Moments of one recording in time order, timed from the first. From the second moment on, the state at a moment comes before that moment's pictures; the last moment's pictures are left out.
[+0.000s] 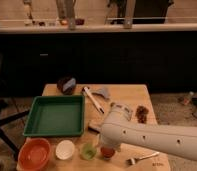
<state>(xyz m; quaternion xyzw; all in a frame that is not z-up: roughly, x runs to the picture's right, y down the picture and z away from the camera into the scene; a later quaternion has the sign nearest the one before) 0.042 0.270 0.669 -0.22 -0.26 -0.61 0.72</state>
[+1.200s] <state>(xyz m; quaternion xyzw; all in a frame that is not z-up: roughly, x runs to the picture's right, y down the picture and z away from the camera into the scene) 0.048 0.273 0.664 -0.22 -0.25 -0.62 0.71</state>
